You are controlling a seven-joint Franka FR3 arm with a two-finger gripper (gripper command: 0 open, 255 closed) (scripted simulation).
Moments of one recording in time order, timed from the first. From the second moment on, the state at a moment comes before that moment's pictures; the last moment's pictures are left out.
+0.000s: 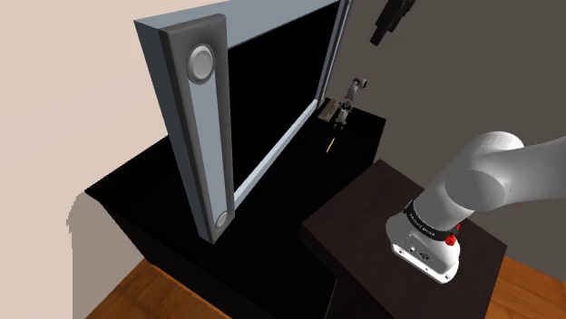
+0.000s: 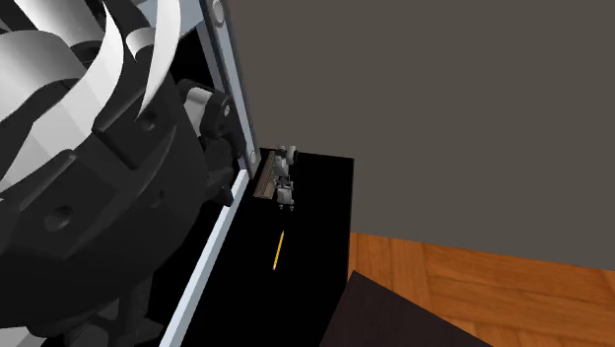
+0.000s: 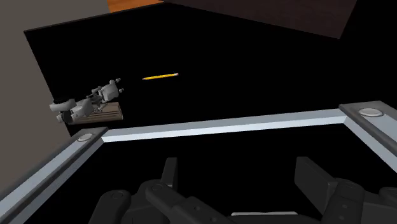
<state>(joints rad) -0.01 -0.80 0.05 -2.28 -0.09 1.71 -0.16</state>
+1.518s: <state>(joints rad) -0.09 -0.32 -0.35 -2.24 -0.06 2.10 -0.51</state>
